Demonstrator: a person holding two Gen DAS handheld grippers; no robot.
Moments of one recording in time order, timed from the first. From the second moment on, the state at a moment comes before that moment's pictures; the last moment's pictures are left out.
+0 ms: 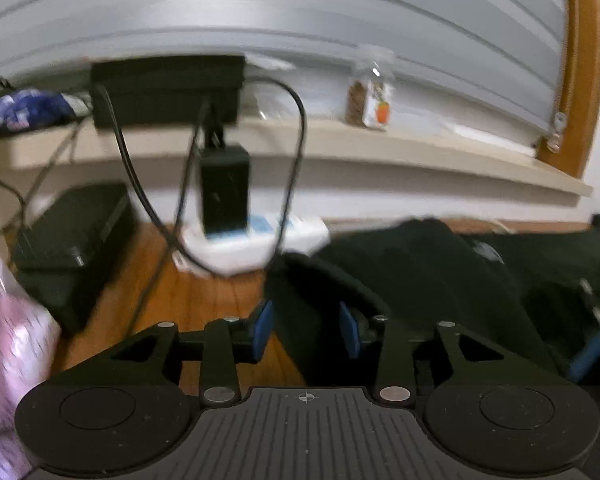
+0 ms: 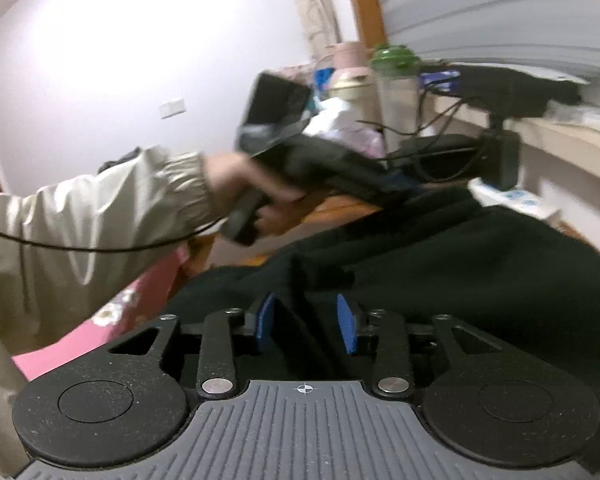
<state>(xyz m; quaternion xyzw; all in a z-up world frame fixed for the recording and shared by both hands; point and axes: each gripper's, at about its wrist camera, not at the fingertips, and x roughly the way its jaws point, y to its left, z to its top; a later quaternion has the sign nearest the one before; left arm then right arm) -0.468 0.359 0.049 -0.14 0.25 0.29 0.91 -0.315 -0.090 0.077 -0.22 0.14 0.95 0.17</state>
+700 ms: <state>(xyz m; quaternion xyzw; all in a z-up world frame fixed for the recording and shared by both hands) -0.462 0.357 0.079 -0.15 0.22 0.38 0.89 -0.237 -0.034 0.093 -0.17 0.16 0.90 0.37</state>
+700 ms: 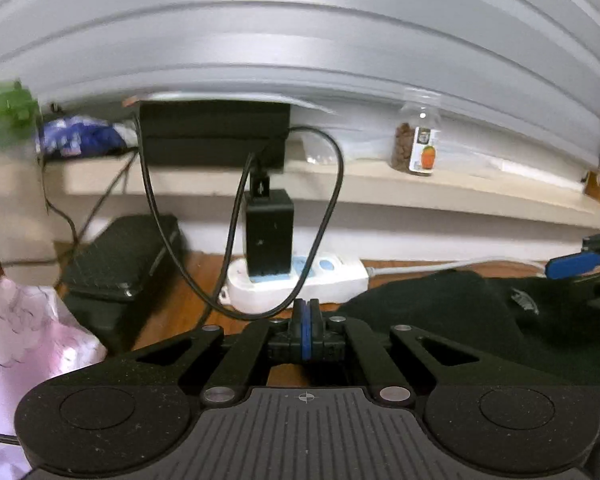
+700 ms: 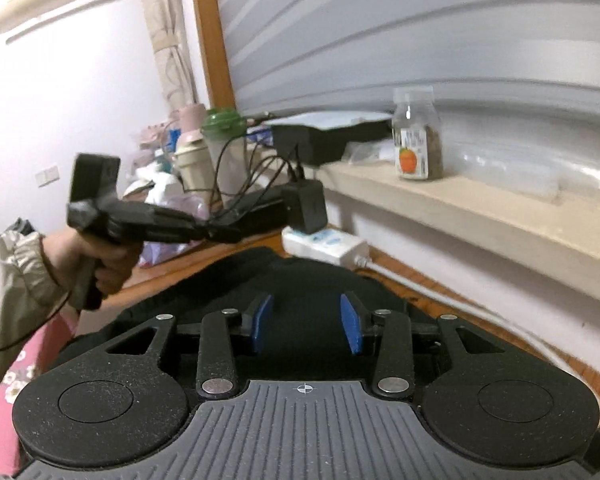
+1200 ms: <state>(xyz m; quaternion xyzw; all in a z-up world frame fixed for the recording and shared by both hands) -0.434 0.358 0.053 -0.21 0.27 0.36 0.87 -0.261 -0.013 0.033 -0.27 0.14 0.85 0.42</state>
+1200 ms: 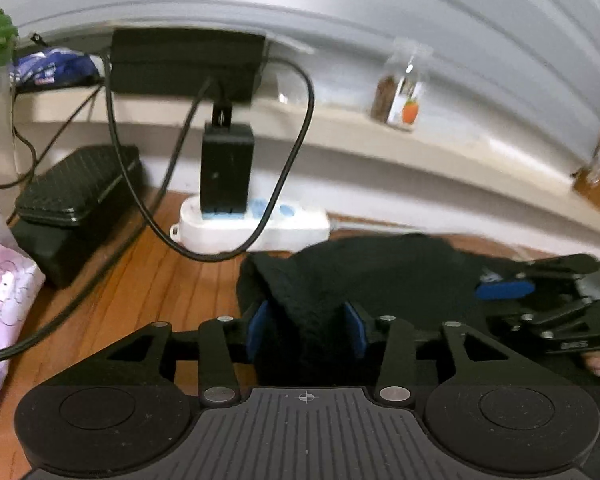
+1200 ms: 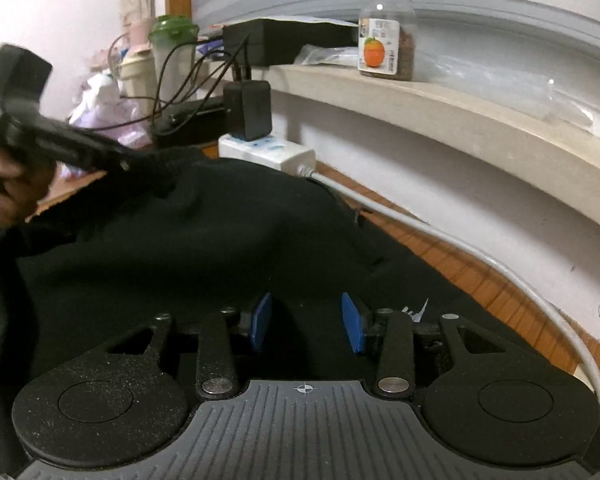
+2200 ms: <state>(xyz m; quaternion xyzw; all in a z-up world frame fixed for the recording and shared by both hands) -0.333 0.263 0.094 -0.05 0.23 0.35 0.91 -0.252 -0.017 0.070 -0.29 0.11 0.84 0.45</state>
